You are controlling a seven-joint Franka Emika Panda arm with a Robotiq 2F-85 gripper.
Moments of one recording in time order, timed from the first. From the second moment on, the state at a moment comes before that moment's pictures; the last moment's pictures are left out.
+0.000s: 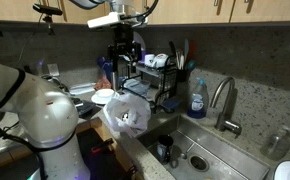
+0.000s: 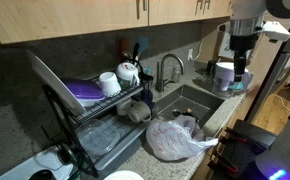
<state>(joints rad) 0.07 -0.85 0.06 -2.51 -0.11 1.53 -0.14</state>
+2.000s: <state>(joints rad) 0.19 -0.72 0.06 -2.79 0.12 2.05 -0.17</state>
